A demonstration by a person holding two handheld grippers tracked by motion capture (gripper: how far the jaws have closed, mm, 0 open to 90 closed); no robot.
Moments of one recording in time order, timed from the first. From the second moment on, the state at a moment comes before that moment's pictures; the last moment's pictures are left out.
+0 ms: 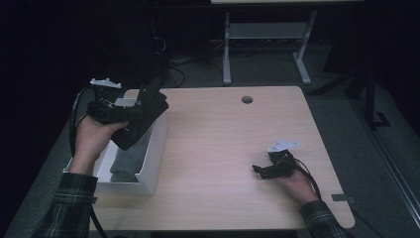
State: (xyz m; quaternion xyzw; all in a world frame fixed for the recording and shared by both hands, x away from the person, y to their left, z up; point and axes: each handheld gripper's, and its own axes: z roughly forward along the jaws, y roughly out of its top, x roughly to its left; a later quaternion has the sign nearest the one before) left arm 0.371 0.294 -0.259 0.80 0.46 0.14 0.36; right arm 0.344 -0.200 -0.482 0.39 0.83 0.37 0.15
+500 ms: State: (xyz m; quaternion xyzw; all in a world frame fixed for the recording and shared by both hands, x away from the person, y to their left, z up) left arm 0.368 0.335 -0.312 0.78 0.51 0.15 0.32; right arm 0.345 -0.200 -0.482 0.39 0.83 0.36 0.15
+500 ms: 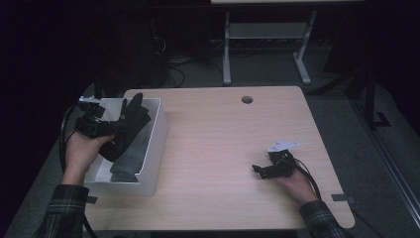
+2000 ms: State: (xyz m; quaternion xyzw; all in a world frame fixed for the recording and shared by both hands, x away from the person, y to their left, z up) left arm 0.390 0.339 -0.332 0.78 0.52 0.19 0.28; right arm 0.344 -0.200 -0.482 0.39 0.83 0.36 0.15
